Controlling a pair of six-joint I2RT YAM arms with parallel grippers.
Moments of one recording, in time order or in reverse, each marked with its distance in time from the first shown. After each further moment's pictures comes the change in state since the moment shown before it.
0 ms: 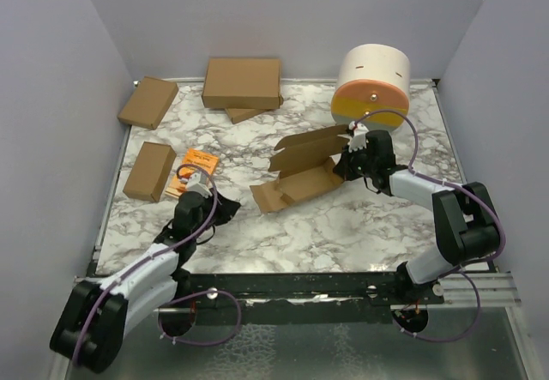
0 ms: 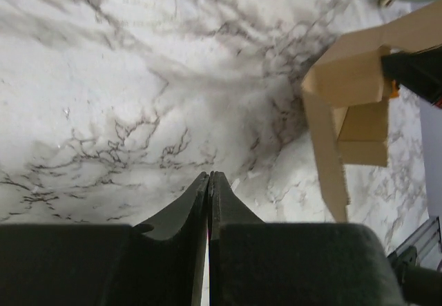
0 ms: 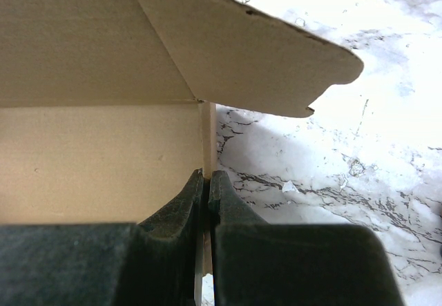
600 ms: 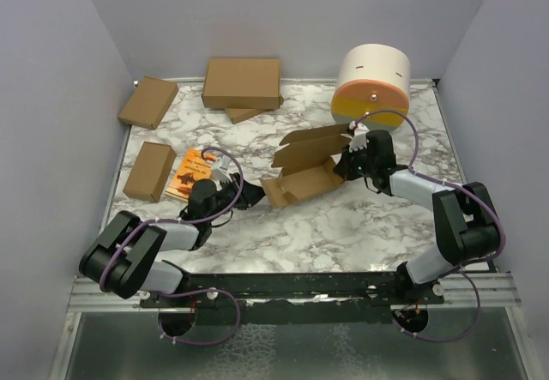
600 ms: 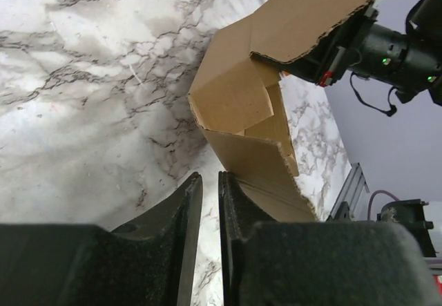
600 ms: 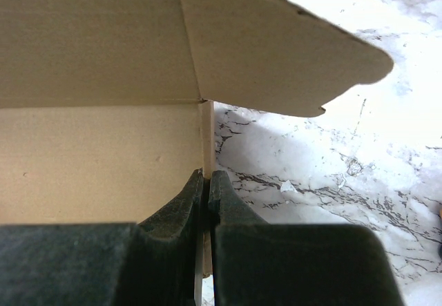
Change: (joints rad) left arm -0.069 0.565 0.079 0.672 0.261 -0.053; right arm 0.000 0.000 0.000 0.000 0.000 0.000
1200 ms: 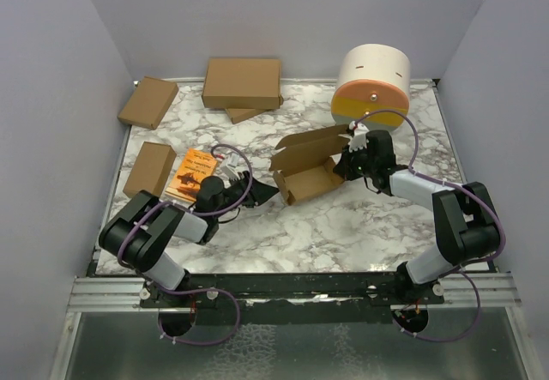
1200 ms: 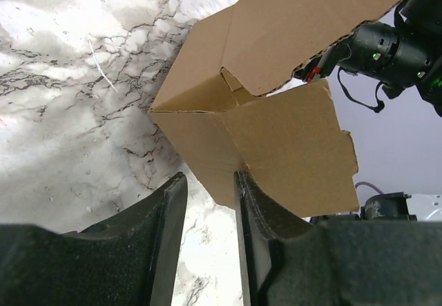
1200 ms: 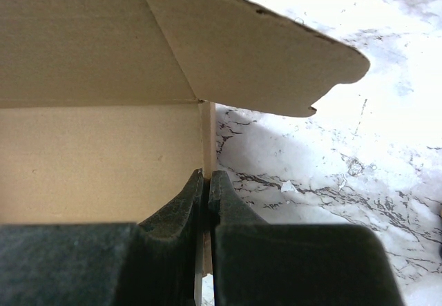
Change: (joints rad) left arm -0.033 0.177 0.053 0.168 0.051 -0.046; right arm 0.000 0.000 0.000 0.000 0.000 0.000
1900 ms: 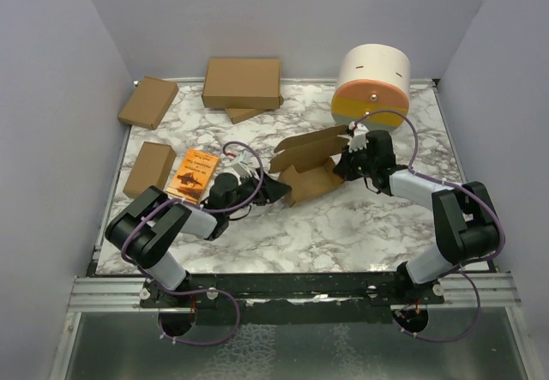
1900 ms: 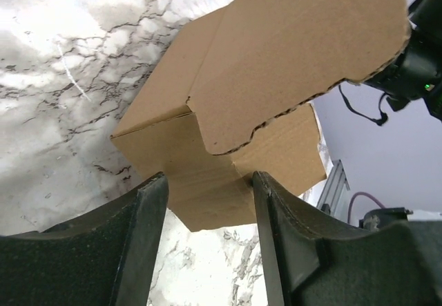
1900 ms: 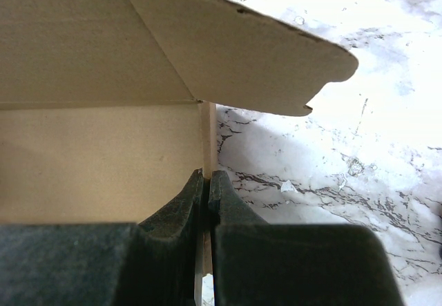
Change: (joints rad) left arm -0.096 0.059 0.086 -0.042 -0.089 -0.037; right arm 0.000 0.004 0.000 0.000 -0.002 0.000
